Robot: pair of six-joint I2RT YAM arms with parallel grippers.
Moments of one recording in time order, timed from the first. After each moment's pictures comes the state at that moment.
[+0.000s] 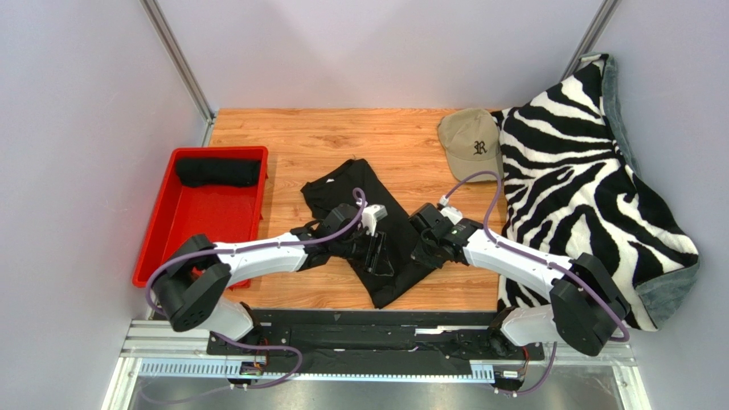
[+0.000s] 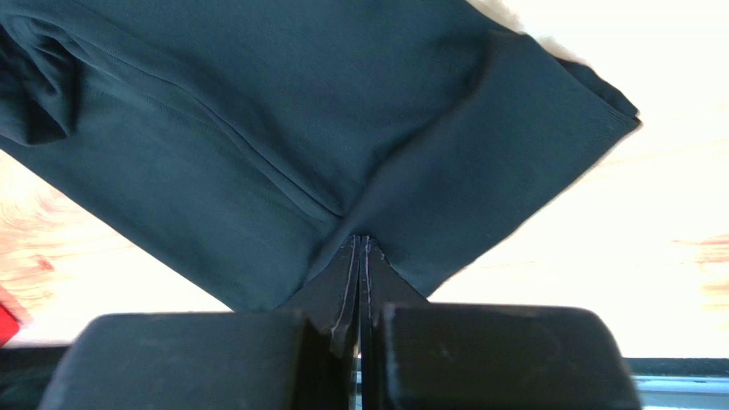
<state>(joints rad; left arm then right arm) -0.88 1.49 0.74 0.02 0.42 -0.60 0.76 1.32 0.77 -0.59 0.18 1.14</state>
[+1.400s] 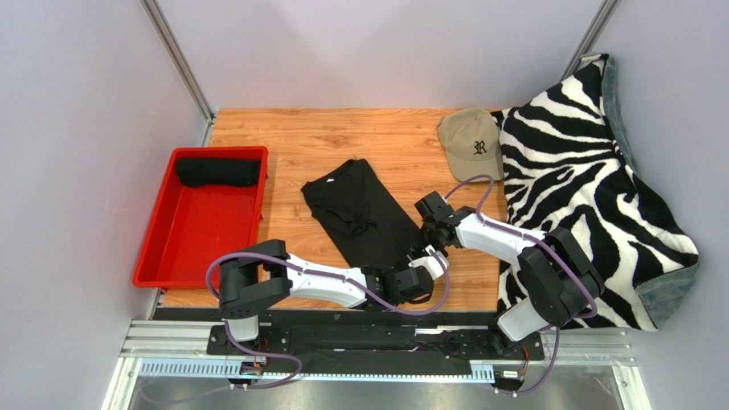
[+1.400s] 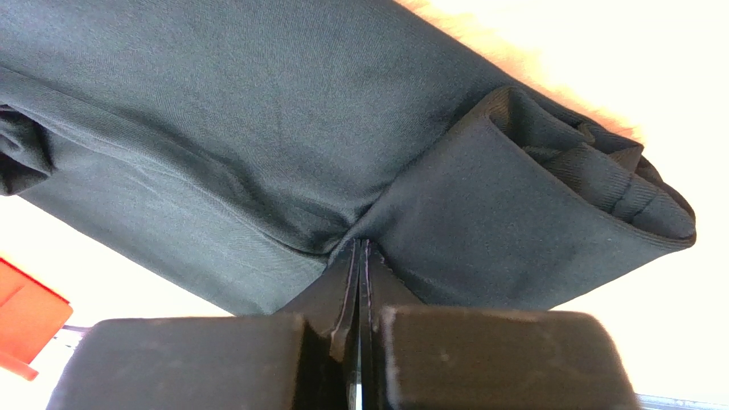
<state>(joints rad) -1.39 1.80 1.02 -0.09 -0.52 -0.18 0.60 1.53 0.81 -0.51 -0.09 1.09</state>
